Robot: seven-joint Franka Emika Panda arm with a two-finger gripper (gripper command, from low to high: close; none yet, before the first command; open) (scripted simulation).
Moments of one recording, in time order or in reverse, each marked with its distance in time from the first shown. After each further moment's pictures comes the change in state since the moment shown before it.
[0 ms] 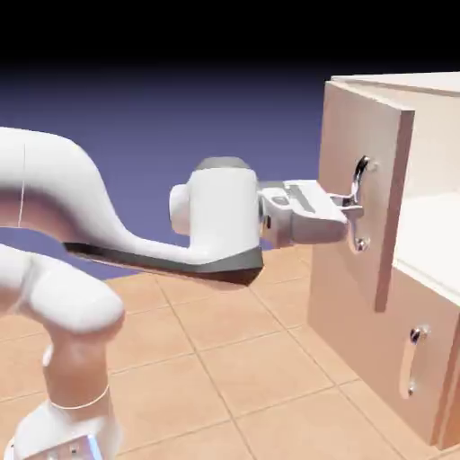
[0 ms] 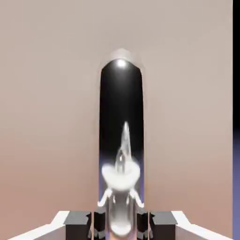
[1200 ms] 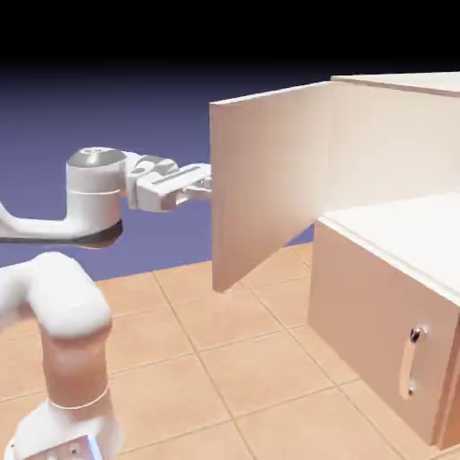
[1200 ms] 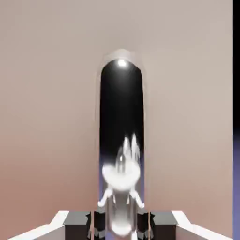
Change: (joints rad) arm -0.169 -0.356 1.229 -0.325 1.508 -0.792 -0.396
